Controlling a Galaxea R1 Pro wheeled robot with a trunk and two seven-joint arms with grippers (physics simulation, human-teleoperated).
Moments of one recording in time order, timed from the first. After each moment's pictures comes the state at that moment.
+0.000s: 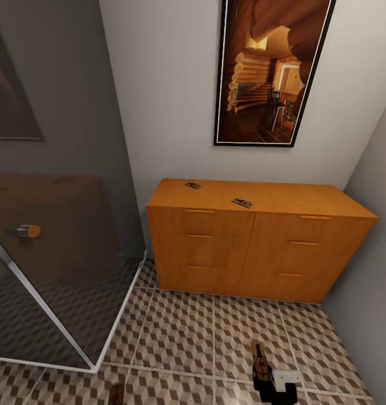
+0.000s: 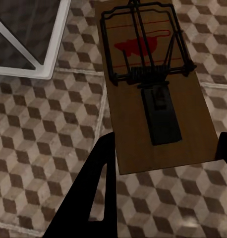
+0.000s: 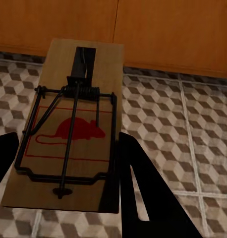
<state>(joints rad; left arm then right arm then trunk) -0.34 -0.01 -0.14 0.06 0.12 -0.57 0.14 -0.28 0.01 -0.02 -0.34 0.10 -0.53 -0.13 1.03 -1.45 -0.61</state>
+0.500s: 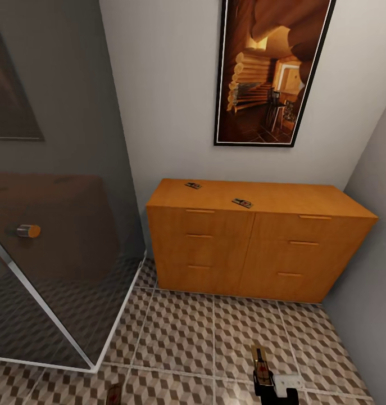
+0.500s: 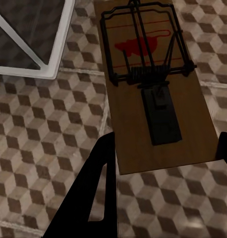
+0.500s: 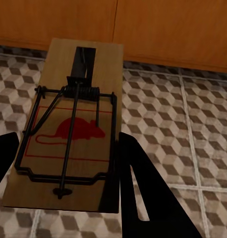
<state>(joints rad) -0.34 0.00 -0.14 0.06 0.12 -0.58 0.14 -0.28 0.00 -0.02 -0.31 0.10 -0.56 -0.13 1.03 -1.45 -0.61</state>
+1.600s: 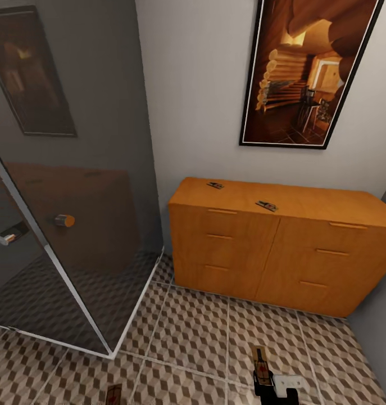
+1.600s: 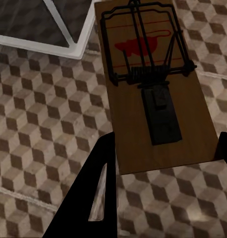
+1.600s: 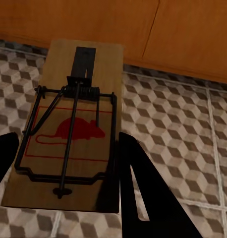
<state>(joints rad) -0.34 0.00 -0.14 0.07 0.13 -0.57 0.14 -0.28 0.01 -0.02 -0.30 0.10 -0.56 -0.14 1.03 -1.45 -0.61</state>
